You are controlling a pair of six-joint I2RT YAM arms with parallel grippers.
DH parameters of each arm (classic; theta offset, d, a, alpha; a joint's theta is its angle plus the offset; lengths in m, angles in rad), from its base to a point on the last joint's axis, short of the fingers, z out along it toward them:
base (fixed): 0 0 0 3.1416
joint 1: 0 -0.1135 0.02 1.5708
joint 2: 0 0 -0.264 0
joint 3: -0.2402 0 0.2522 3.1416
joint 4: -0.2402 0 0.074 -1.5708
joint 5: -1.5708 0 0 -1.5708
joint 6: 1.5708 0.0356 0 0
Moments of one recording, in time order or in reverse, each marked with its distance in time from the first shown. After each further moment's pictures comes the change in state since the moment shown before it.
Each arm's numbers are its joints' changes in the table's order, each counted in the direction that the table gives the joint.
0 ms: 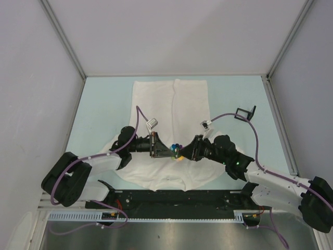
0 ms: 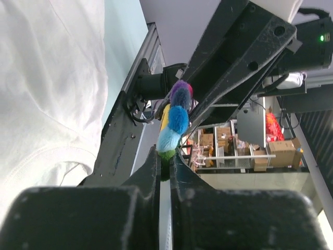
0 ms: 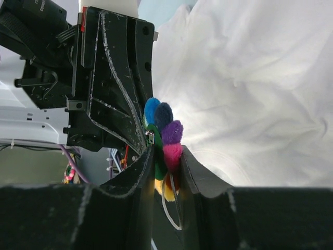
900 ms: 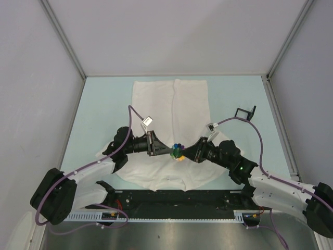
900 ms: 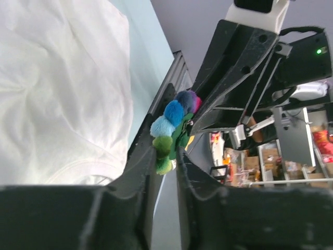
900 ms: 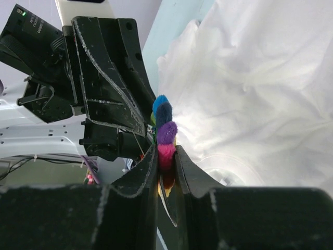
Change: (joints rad) left arm 0.011 -0.219 -0.015 -0.269 0.171 0.220; right arm -0.027 -0.098 0.078 0.060 -0.085 0.087
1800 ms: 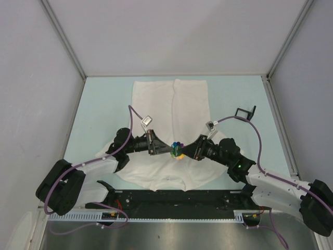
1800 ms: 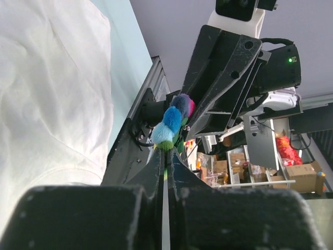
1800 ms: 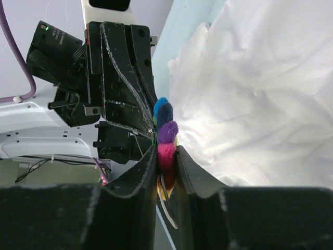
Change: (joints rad) left arm -0.018 0.114 0.038 0.257 -0.042 -0.190; right arm 0.048 0.057 0.008 0.096 0.077 0.055
